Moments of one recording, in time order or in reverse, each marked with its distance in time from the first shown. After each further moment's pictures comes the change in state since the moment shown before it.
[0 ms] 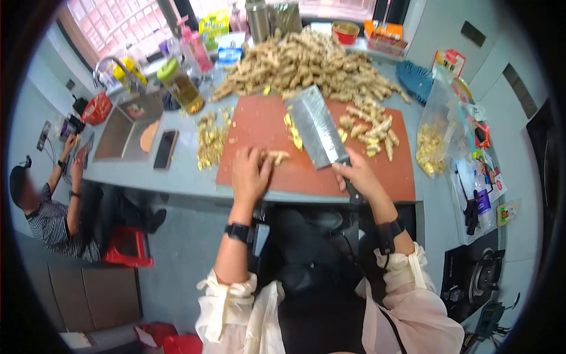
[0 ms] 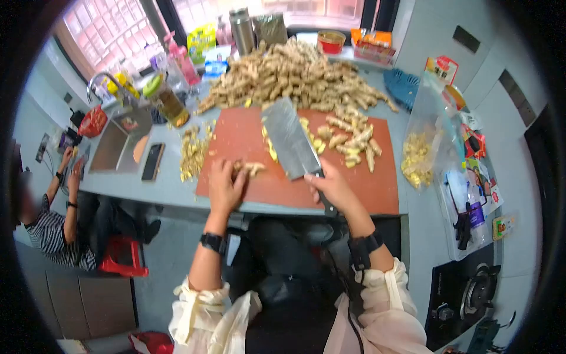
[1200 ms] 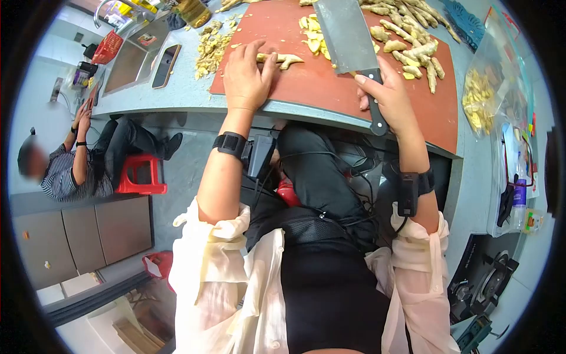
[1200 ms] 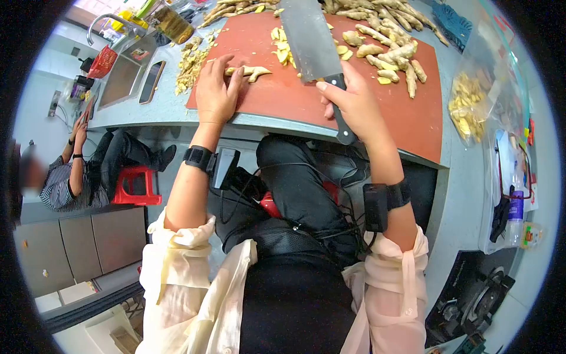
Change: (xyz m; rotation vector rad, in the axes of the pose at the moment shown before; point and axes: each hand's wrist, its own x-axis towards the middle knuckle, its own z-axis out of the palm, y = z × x) left_hand 0.004 0.001 0.006 0.199 0.008 -0.045; right_hand 0.001 0.024 -0.003 0.064 -0.027 -0.148
